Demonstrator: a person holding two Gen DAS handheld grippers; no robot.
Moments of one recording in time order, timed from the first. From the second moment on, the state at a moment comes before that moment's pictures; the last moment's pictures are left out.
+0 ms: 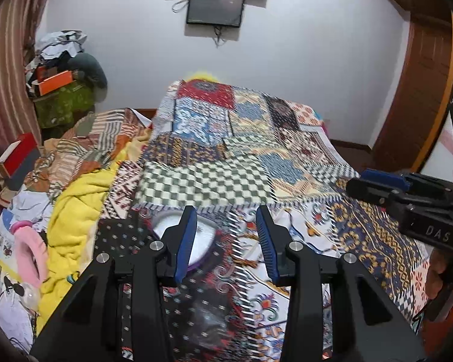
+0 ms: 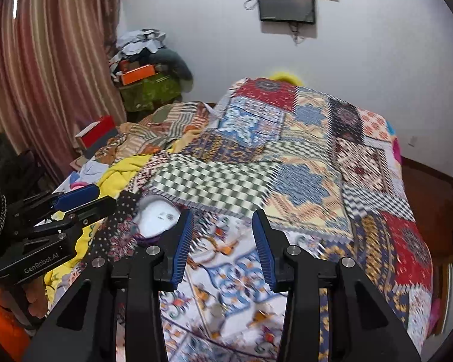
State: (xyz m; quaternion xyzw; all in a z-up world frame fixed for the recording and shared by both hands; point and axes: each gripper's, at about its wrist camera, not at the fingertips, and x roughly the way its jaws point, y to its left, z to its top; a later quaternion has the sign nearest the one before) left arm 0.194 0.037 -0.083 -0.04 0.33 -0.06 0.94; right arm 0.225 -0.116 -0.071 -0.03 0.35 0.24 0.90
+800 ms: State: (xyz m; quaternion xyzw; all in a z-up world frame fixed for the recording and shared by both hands) left arm 0.205 -0.029 -0.203 -0.01 0.48 -0.12 0.87; right arm 0.205 -0.191 -0.178 0.02 0.48 0.19 0.86
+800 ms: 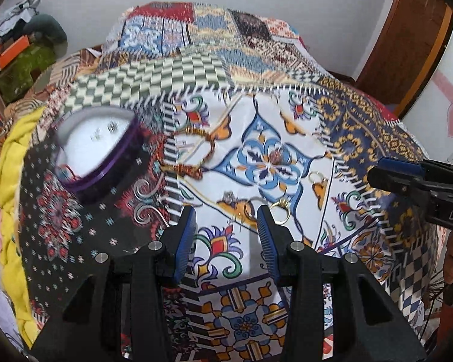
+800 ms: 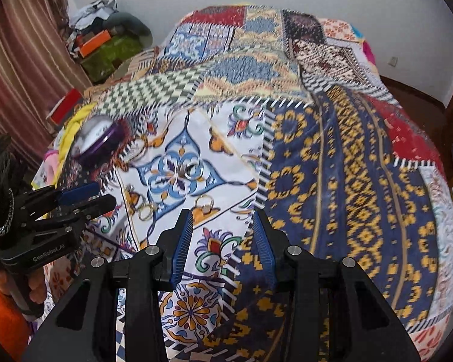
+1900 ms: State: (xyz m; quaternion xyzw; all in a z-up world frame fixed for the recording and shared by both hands) left arm 0.223 -0.023 -0.220 -0.05 0.47 -0.14 0.87; right arm 0.224 -0.149 -0.216 -0.03 0.50 0.20 0.84
